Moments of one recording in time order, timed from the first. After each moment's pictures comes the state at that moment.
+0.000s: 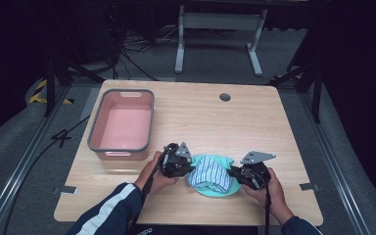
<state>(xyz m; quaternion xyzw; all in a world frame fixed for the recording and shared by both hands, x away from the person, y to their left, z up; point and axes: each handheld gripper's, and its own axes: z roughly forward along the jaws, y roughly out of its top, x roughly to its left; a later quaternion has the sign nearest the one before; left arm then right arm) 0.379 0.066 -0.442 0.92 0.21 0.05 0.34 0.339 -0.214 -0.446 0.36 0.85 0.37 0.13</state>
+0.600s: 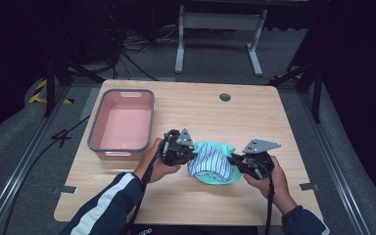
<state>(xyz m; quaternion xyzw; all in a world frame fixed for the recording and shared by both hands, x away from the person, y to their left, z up) 0.390 0.065 -0.394 0.91 0.20 0.09 0.35 0.349 -0.210 -0.402 0.34 0.84 0.39 0.16</state>
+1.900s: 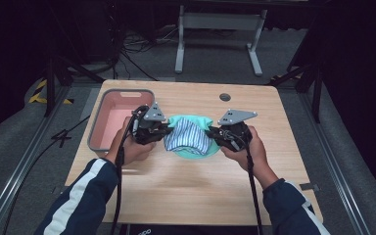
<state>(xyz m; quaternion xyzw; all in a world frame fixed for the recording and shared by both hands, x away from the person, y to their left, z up) 0.406 0.138 -0.331 0.88 0.24 0.16 0.37 0.393 -0.140 -0.339 0.28 0.85 0.41 0.19</state>
